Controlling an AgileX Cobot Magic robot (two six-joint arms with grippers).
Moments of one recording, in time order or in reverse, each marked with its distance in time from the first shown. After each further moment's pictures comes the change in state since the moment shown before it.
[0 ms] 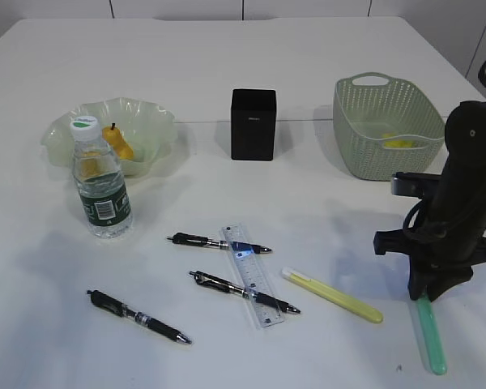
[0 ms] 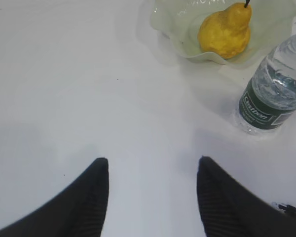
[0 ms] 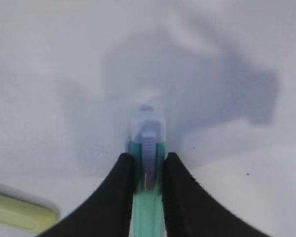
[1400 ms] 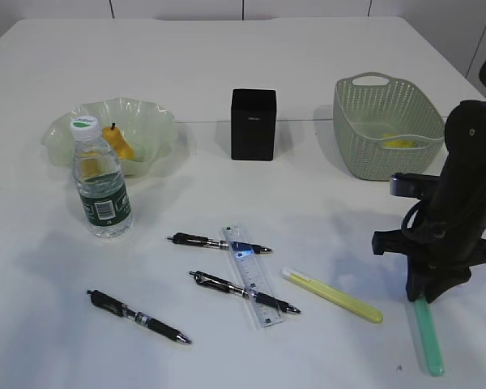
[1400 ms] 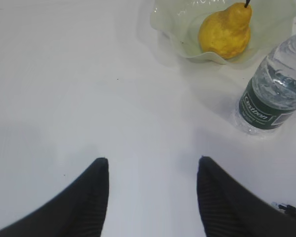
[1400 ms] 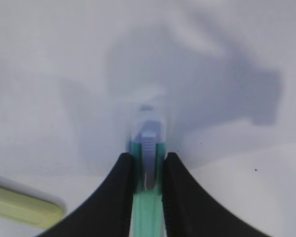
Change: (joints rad) left arm 0.000 0.000 0.000 0.000 0.000 0.000; right arm 0.000 0.000 0.000 0.022 0.007 -0.006
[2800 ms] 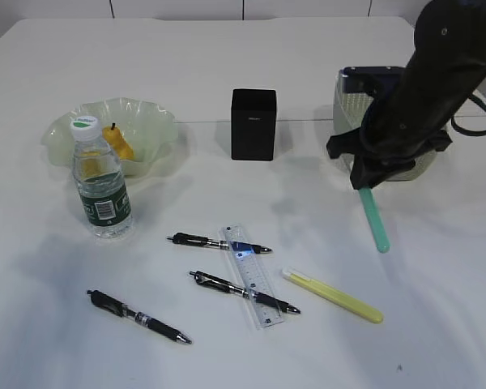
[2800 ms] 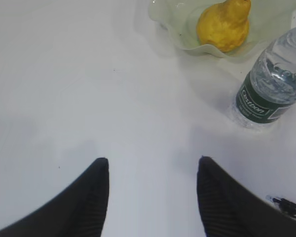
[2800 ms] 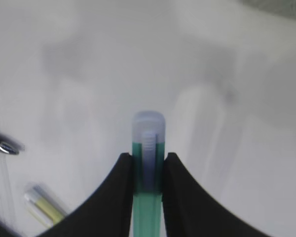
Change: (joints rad) left arm 0.000 0.000 0.000 -0.022 0.024 0.000; right arm 0.074 0.002 -0.358 0.011 0.021 -0.234
